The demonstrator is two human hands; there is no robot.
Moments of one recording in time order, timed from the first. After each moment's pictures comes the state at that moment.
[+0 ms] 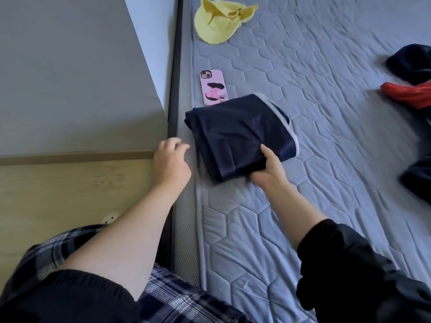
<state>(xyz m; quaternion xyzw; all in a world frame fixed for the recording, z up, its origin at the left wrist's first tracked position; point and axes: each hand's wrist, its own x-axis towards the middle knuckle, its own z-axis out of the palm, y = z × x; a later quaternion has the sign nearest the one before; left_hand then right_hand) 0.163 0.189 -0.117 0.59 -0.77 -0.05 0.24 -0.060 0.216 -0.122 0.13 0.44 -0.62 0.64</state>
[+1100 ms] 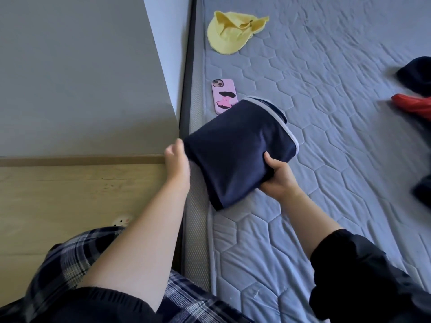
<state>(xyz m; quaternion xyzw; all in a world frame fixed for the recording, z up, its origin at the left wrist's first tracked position) 0.152 0.169 -0.094 0.67 -0.28 -0.49 0.48 -0.061 0.228 -0.112 -0.04 0.43 -0.56 0.71</state>
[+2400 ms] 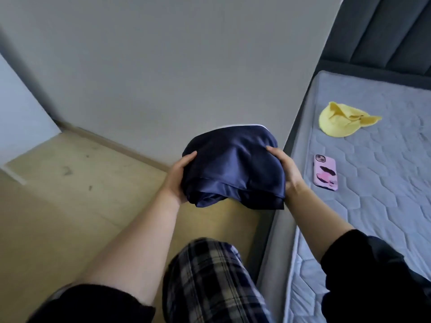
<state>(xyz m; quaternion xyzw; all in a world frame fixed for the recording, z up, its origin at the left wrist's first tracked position) 0.389 0.235 0.044 0.44 -0.23 -0.63 0.60 0.173 0.156 0.059 -0.28 0.41 -0.41 0.77</state>
